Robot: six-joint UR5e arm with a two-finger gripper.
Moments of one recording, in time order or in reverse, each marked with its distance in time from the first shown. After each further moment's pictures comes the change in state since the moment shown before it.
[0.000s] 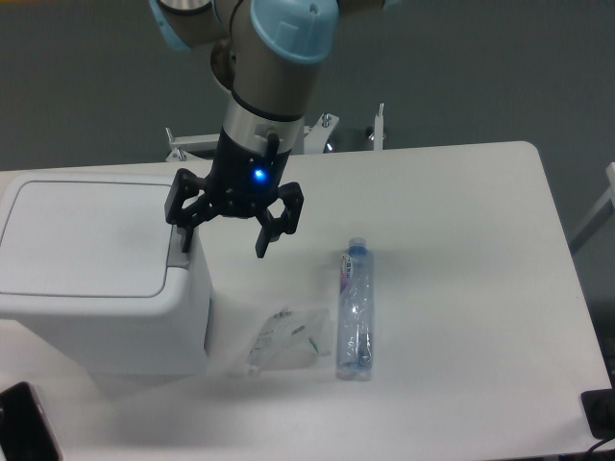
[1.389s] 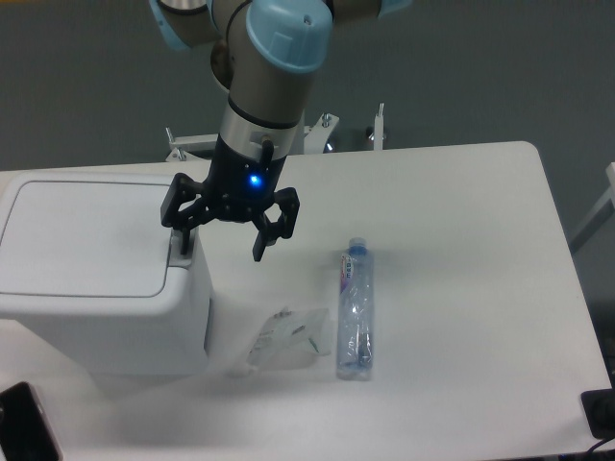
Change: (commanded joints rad) arm -0.002 0.005 -0.032 0.034 0.003 0.009
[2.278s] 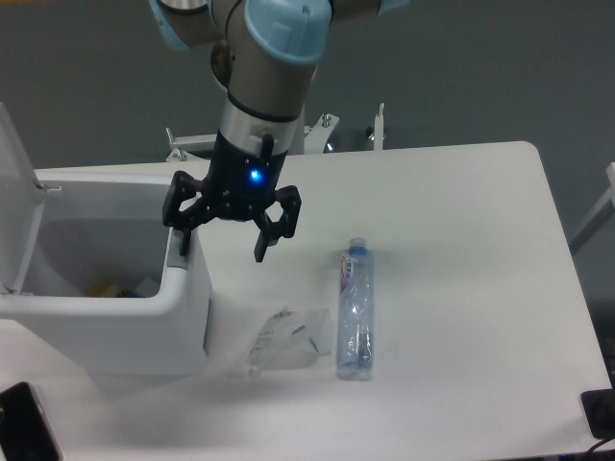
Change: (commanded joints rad) arm 0.061 0.008 0.104 0.130 0.046 -0.003
